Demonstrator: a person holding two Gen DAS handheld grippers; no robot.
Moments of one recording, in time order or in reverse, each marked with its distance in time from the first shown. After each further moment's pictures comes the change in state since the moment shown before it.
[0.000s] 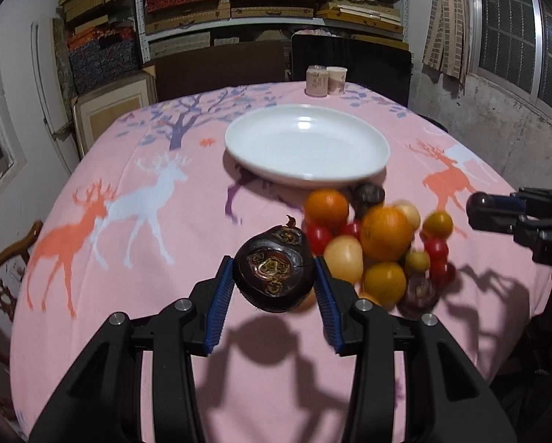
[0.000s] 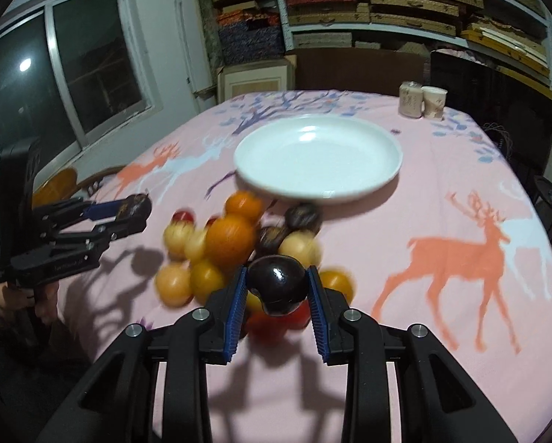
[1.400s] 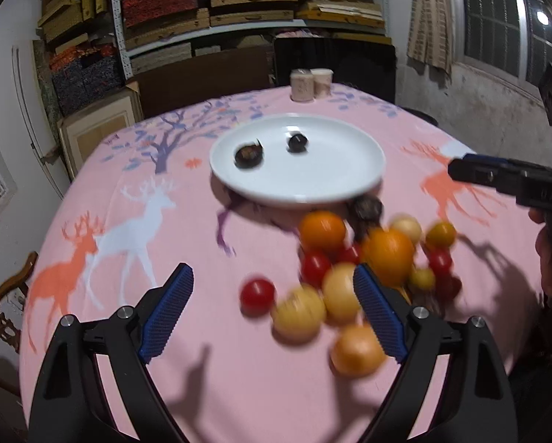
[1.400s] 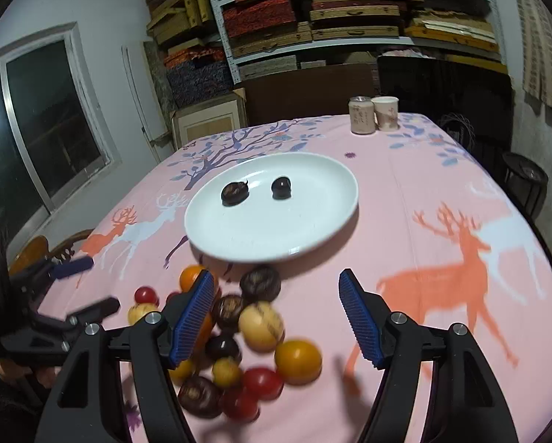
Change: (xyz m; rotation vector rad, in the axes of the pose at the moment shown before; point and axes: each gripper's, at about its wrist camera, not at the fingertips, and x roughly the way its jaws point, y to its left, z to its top) left arm 0.008 -0.006 -0.002 0.084 0.004 -0.029; right arm 0.006 -0.022 0.009 0.193 -0.124 -0.097
